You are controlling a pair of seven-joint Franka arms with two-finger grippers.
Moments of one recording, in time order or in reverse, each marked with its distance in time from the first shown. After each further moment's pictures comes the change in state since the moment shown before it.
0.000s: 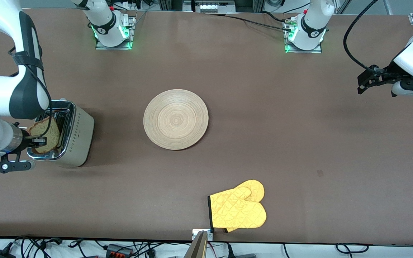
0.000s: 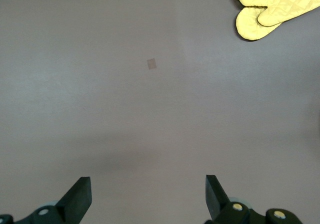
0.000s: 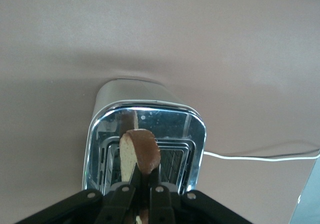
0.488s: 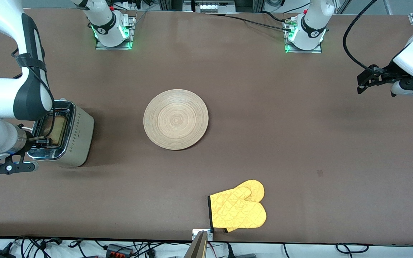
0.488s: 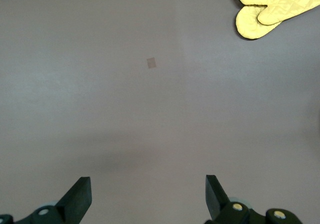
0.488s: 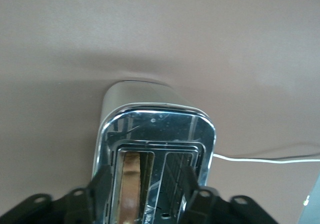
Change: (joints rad) left arm 0.000 0.000 -0.001 0.000 0.000 -0.004 0.000; right arm 0.003 0.004 0.005 0.003 0.023 -0.001 0.003
